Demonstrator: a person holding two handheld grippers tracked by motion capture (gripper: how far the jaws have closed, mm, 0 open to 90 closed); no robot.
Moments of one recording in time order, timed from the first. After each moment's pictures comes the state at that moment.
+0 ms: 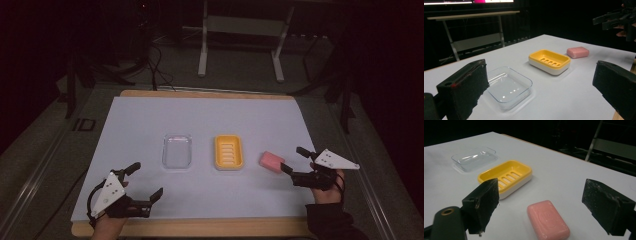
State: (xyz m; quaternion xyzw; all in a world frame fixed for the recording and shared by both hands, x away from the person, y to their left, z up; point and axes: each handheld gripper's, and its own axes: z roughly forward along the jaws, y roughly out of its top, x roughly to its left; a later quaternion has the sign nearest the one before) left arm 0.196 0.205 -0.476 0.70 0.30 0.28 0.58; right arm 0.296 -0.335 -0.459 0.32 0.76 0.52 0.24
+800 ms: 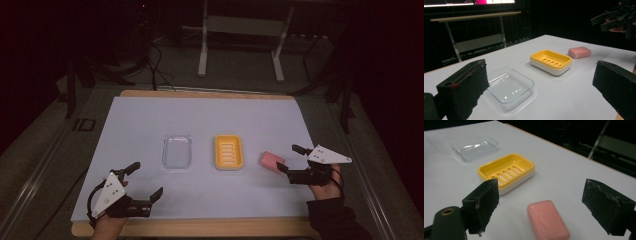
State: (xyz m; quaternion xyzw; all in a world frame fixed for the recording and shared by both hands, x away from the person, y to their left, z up) left arm 0.196 0.205 -0.476 0.70 0.30 0.29 0.58; right arm 0.307 -0.324 -0.454 0.30 0.79 0.49 0.24
